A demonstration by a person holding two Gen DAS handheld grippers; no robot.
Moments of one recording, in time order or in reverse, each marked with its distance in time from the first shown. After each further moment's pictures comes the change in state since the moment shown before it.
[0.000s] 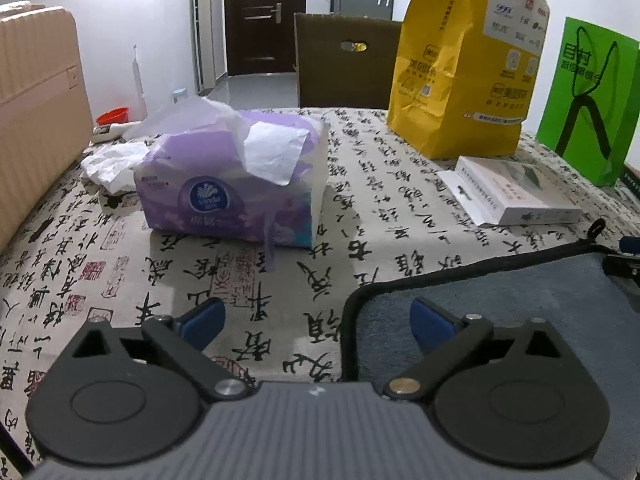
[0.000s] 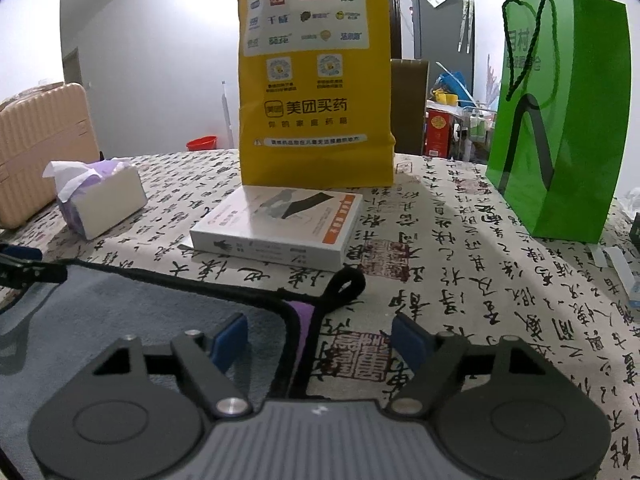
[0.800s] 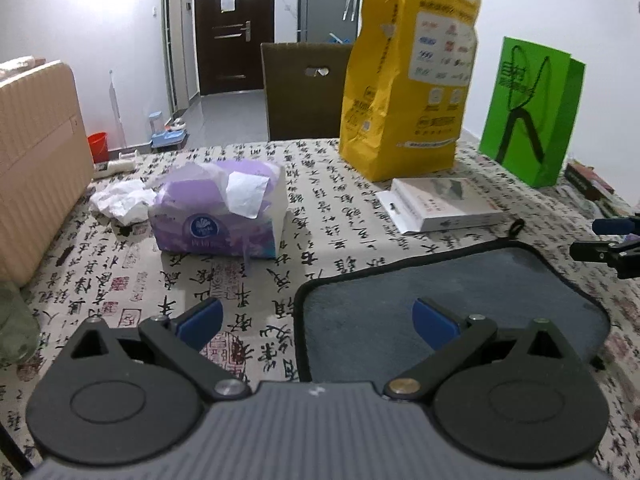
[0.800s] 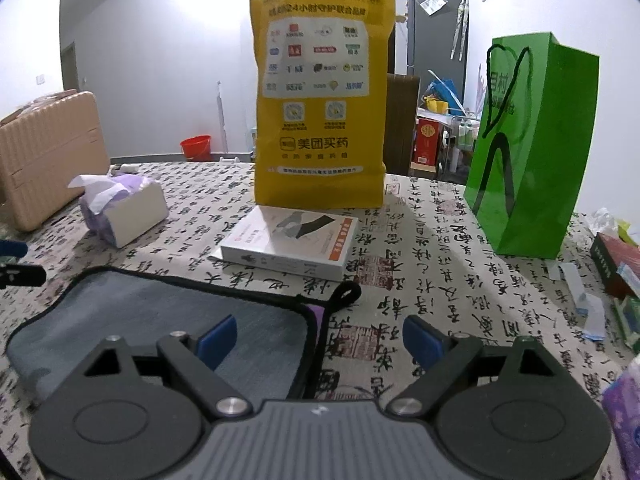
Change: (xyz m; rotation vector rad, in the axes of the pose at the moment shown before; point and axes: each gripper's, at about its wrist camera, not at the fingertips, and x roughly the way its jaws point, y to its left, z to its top) left arm -0.098 -0.017 0.001 0.065 -0.038 -0.068; right arm -0.079 0.020 0.017 -0.024 0.009 -0.034
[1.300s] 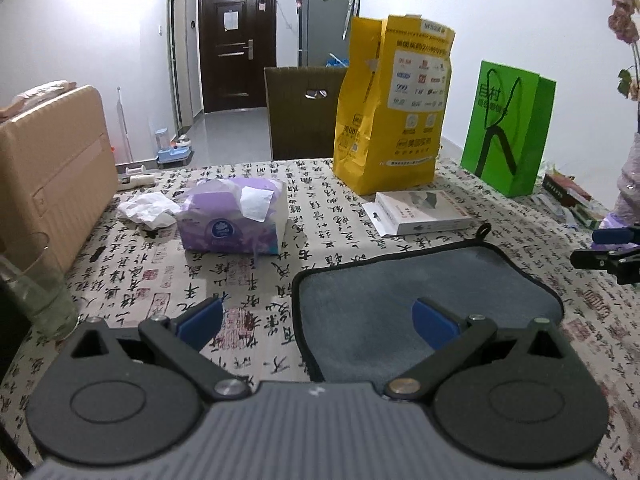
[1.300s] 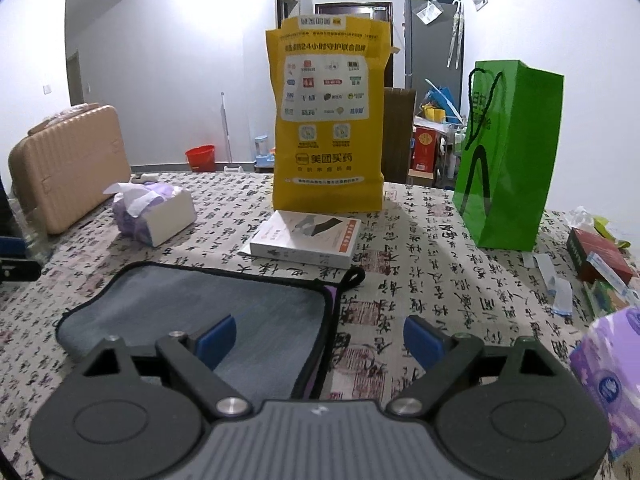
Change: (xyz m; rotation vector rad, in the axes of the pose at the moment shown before) left arm -0.080 -0.009 -0.019 -0.003 -0.055 0.008; right arm -0.077 0.013 -0.020 0.018 -0.033 0.008
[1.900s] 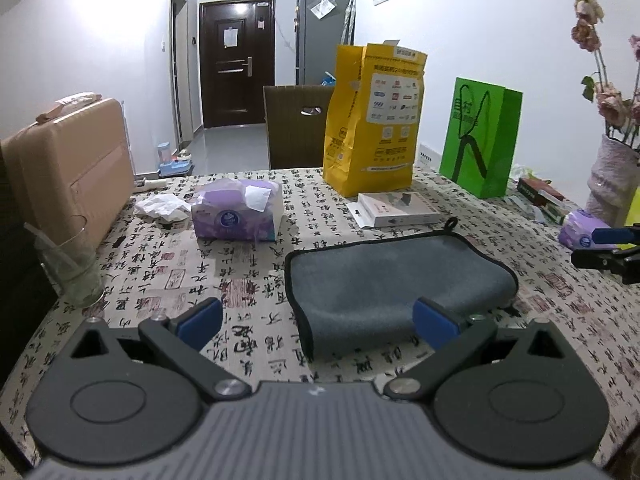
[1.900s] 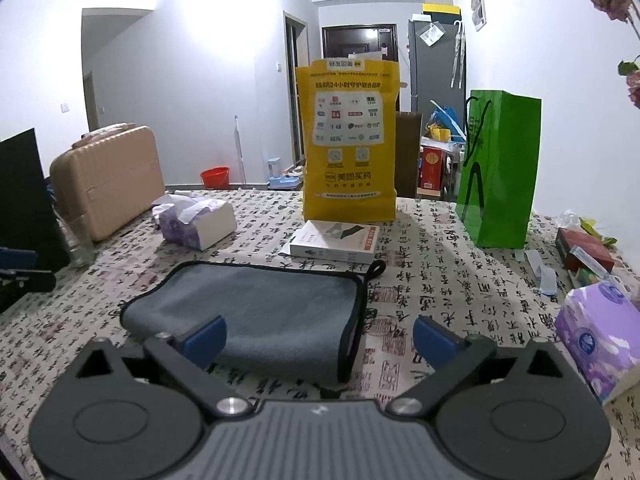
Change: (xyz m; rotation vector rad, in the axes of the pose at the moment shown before) left arm -0.085 -0.012 -0.041 0.002 -0.056 -0.009; right arm -0.088 0.029 -0.034 0.006 -0.079 0.030
